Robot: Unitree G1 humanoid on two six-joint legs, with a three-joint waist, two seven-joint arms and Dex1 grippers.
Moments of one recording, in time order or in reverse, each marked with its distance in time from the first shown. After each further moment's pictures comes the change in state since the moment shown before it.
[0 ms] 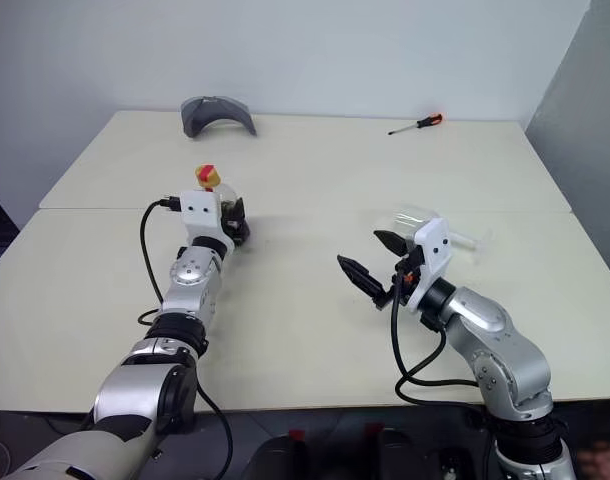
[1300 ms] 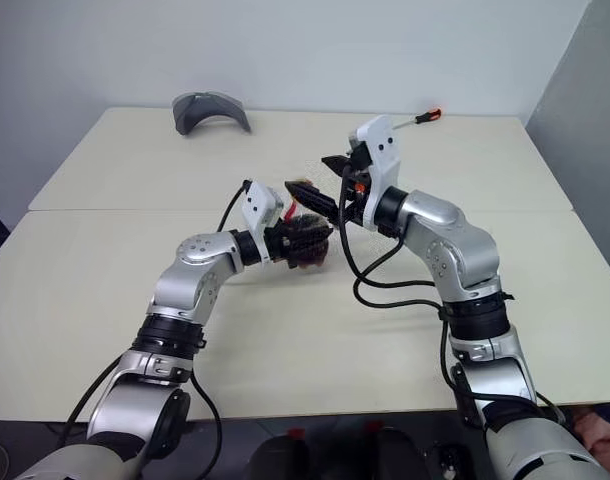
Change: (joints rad) left arm 0.099 0.035 -0.214 -0.627 -0.194 0.572 -0.776; right arm -0.589 0.113 0.037 0.474 -0.067 0.073 0.133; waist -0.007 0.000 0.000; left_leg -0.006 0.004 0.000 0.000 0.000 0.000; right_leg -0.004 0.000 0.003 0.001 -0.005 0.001
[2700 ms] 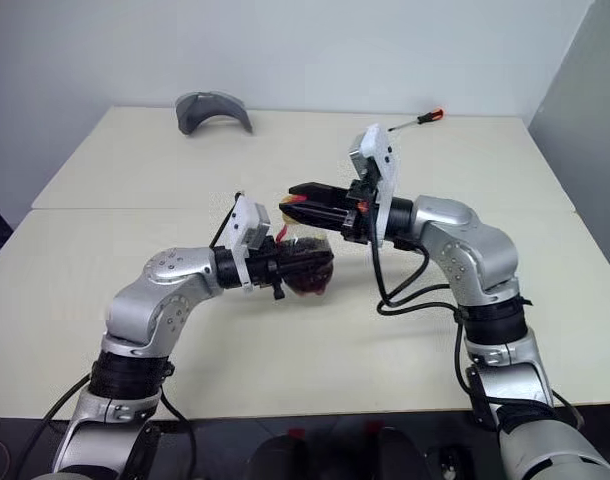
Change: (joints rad) left arm 0.210 0.120 -0.005 -0.564 -0.207 0.343 -0.080; right arm 0.024 -0.094 -0.008 -0.113 0.182 0.110 0.322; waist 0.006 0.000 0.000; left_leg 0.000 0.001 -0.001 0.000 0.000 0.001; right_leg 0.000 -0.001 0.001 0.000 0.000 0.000
